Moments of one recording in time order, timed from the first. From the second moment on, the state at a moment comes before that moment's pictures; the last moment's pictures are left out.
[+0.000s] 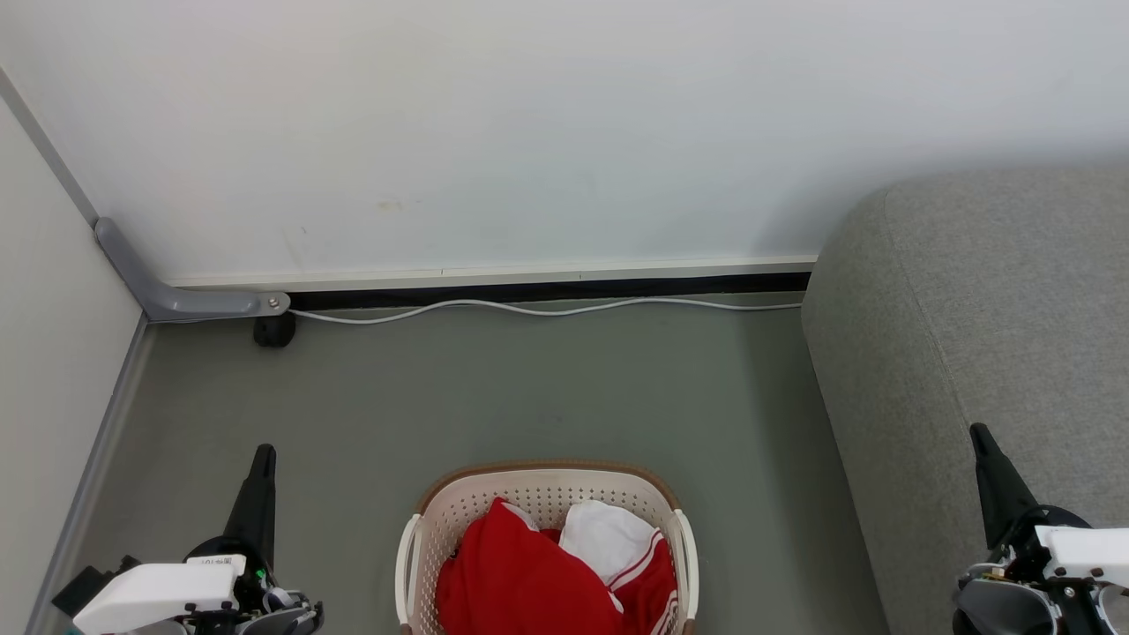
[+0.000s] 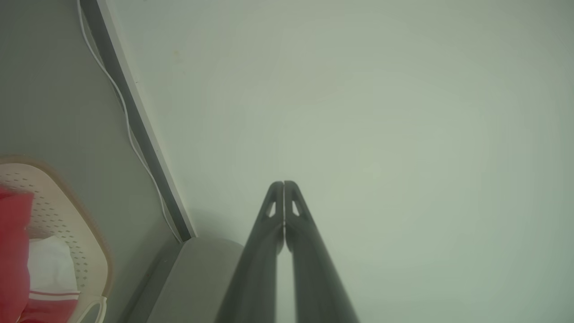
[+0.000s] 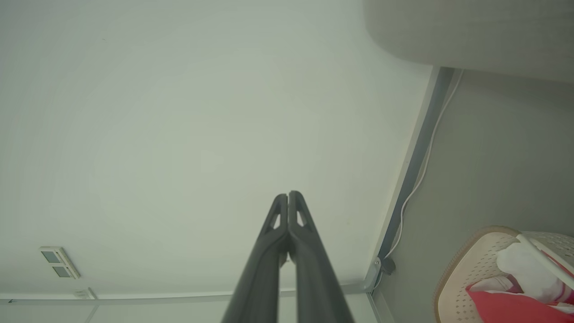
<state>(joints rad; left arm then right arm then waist) -0.05 0.03 0.09 0.27 -1.60 -0.12 0.11 -0.09 -0.04 -0.13 0.28 1.60 0.12 0.11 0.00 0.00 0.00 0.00</state>
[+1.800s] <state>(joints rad) -0.05 0.03 0.09 0.27 -1.60 -0.12 0.11 -0.09 -0.04 -0.13 0.28 1.60 0.12 0.11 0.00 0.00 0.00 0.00</state>
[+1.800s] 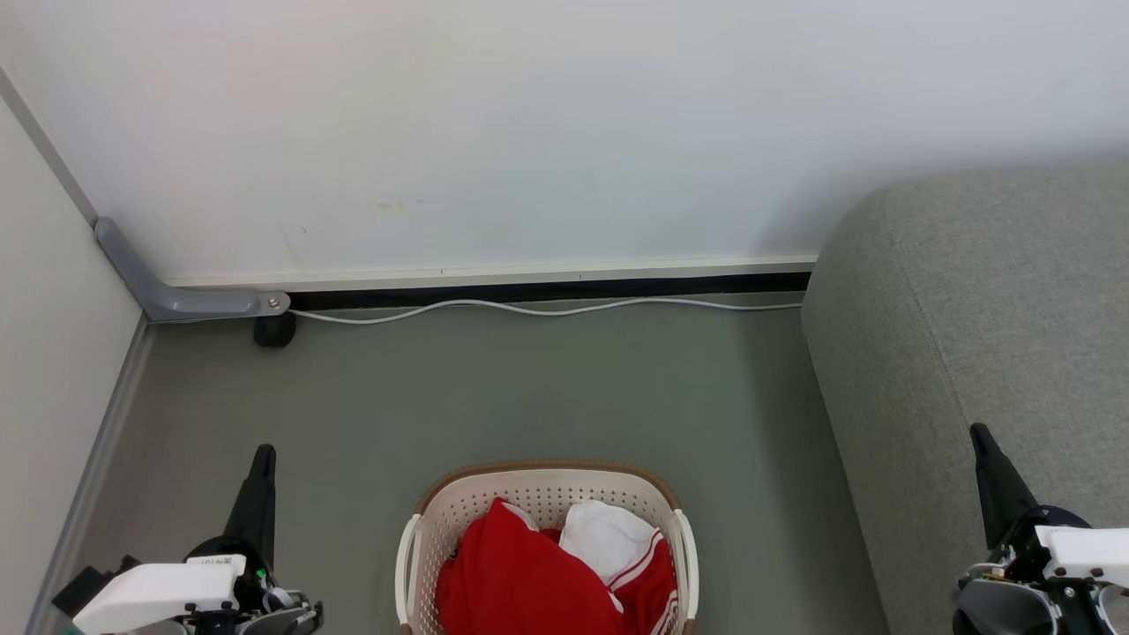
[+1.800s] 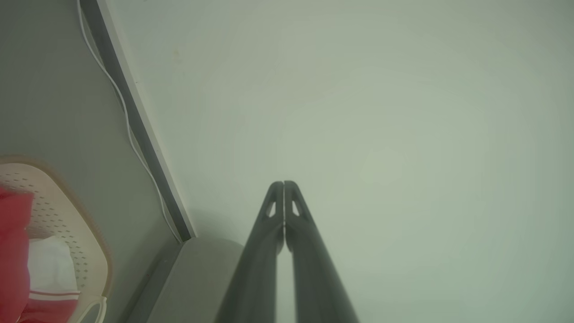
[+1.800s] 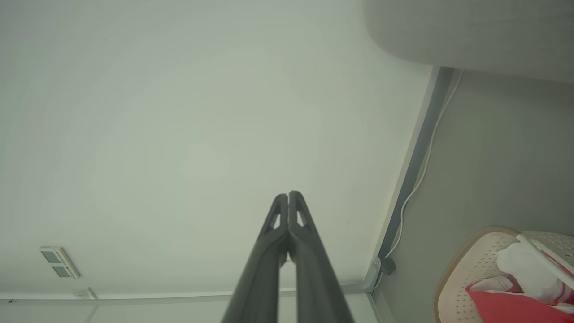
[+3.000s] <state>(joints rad) -0.05 0.03 0.09 0.27 -1.60 -0.12 0.11 -0.09 -0.04 -0.13 0.28 1.60 0.12 0.11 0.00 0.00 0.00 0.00</state>
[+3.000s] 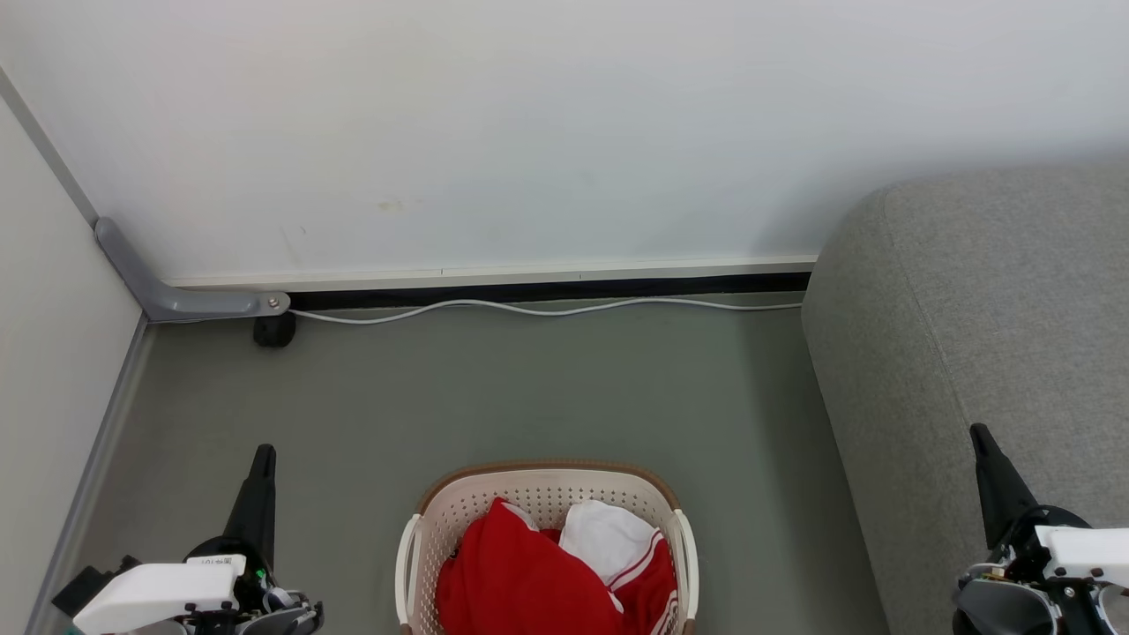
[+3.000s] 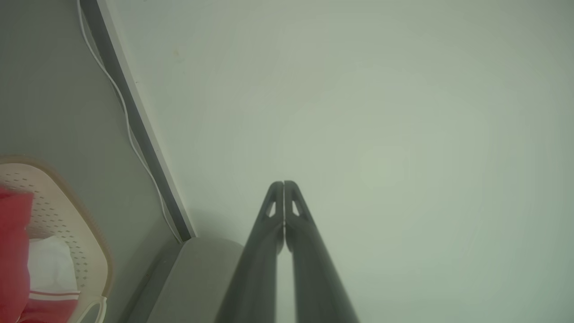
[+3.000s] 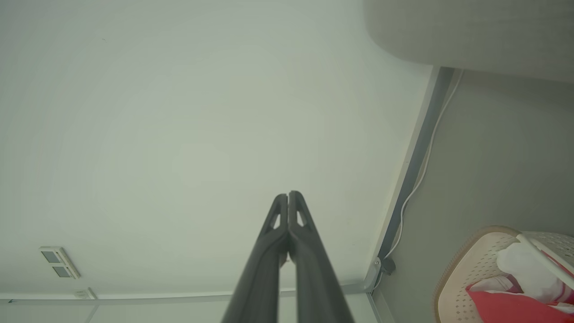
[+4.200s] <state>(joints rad) -0.05 0.03 0.09 0.27 -1.60 -0.12 0.11 -0.09 -0.04 -0.13 0.28 1.60 0.12 0.11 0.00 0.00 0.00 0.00</state>
